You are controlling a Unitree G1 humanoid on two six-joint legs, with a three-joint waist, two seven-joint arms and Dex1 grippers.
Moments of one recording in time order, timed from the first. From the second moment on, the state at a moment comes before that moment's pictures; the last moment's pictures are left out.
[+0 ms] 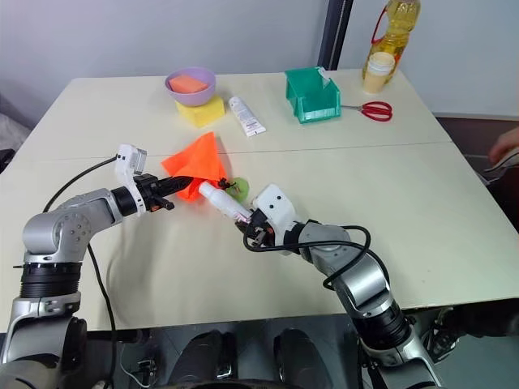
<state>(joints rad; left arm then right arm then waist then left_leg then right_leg) -0.50 0.54 0.19 0.02 -0.60 0.88 -0.65 -0.37 -0.31 0.30 -0.41 0.25 0.86 0.51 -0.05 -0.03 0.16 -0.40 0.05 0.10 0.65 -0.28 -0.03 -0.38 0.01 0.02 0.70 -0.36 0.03</state>
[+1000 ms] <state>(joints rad) -0.46 0.55 0.13 -0.18 -0.65 0.92 -0.67 -0.79 0.01 0.42 0.25 0.01 0.58 0.36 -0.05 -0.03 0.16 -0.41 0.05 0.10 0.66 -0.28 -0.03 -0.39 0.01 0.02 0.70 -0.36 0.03</state>
